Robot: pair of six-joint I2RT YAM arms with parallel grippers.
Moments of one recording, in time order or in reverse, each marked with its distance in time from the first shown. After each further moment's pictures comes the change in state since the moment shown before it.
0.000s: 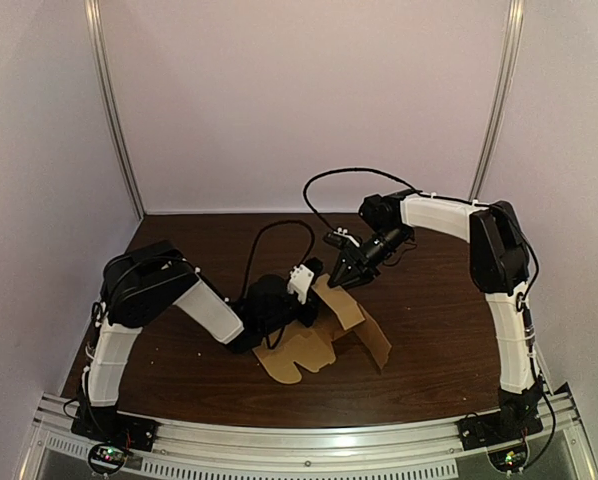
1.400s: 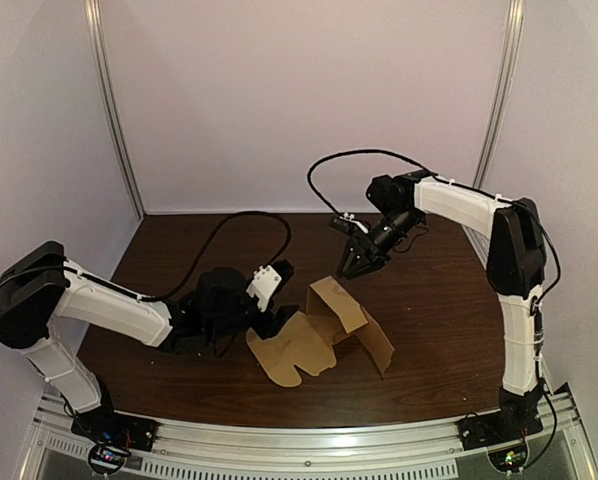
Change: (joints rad) left arm -0.060 -0.610 -0.355 -0.432 -0.050 0.063; right arm -0.001 -0.096 0.019 -0.092 0.118 -0.059
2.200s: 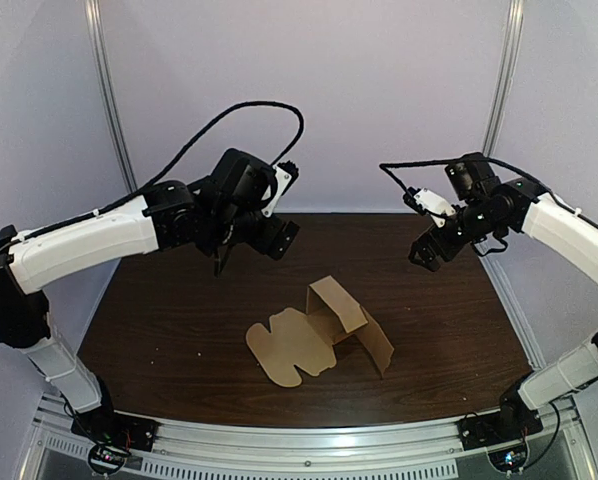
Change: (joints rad) left arm -0.006 -0.005 0.898 -1.151 -0.351 -0.065; right arm -0.032 -0.834 -0.586 0.321 0.829 -0.117
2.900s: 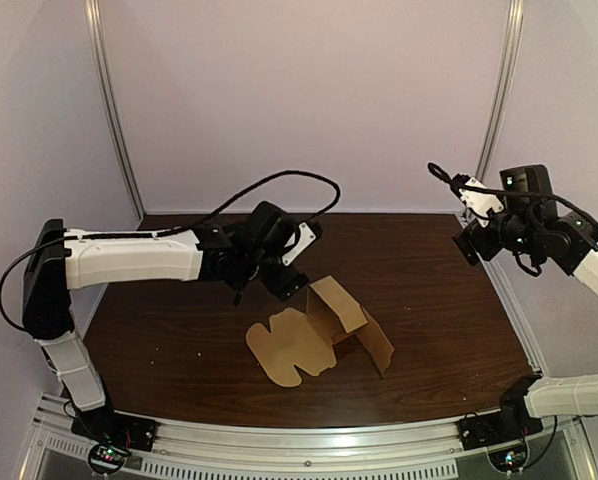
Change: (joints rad) left arm 0.026 0.151 -0.169 0.185 0.076 0.209; right arm -0.001 -0.331 -0.187 0.156 0.325 -0.132
